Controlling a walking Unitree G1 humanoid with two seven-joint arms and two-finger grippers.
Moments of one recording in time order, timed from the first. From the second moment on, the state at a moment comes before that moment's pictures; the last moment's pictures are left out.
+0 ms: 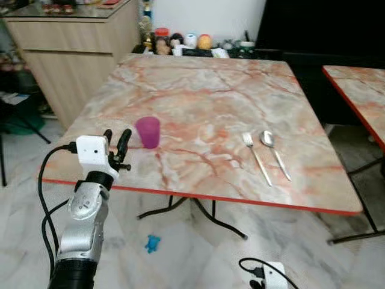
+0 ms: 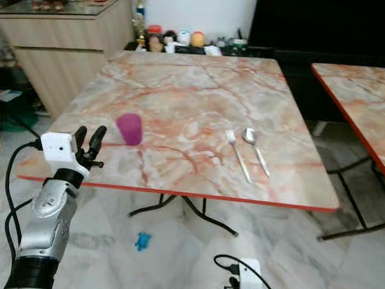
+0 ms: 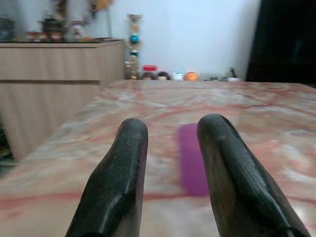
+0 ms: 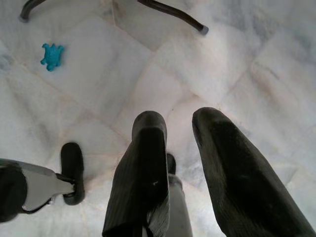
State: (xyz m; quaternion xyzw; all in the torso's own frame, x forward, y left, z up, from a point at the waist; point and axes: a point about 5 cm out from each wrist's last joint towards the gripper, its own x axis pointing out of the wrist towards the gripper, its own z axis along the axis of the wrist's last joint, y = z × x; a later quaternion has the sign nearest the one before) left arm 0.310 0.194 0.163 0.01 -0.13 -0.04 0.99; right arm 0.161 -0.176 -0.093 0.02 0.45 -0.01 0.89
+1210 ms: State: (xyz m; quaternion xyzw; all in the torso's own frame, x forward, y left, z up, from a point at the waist) left arm 0.310 0.194 0.172 0.02 -0.15 -0.04 0.99; right arm 0.157 -0.164 -0.096 0.02 0.46 0.02 0.89
